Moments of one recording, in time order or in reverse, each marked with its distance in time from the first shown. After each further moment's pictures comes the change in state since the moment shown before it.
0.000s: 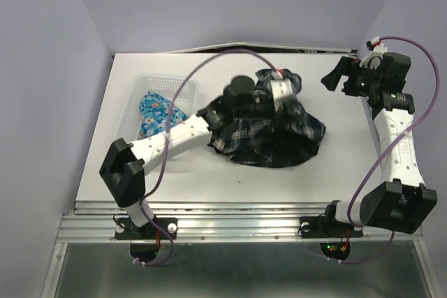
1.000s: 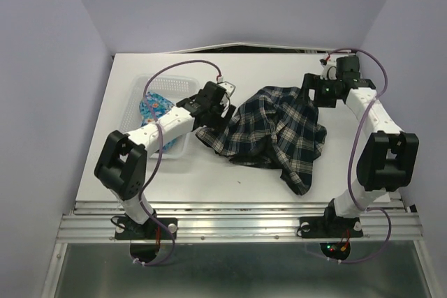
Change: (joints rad) left arm 0.234 -0.013 -0.218 -0.679 -0.803 0.006; right arm 0.169 0.345 0.034 -0.122 0.036 -0.080
